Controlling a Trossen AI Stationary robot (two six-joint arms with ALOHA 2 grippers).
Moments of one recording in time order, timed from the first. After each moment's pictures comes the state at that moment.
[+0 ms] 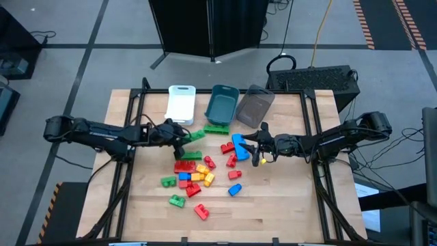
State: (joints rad) left arm 0.10 1.08 0.44 -0.04 -0.22 -0.23; right arm 0.09 1.31 0.40 0.70 0.36 0.24
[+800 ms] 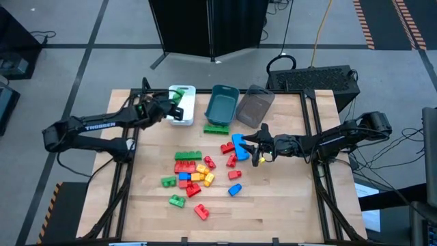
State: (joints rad) left arm 0.46 1.09 0.68 -0.34 -0.51 -0.55; right arm 0.09 1.31 0.40 0.67 0.36 0.33
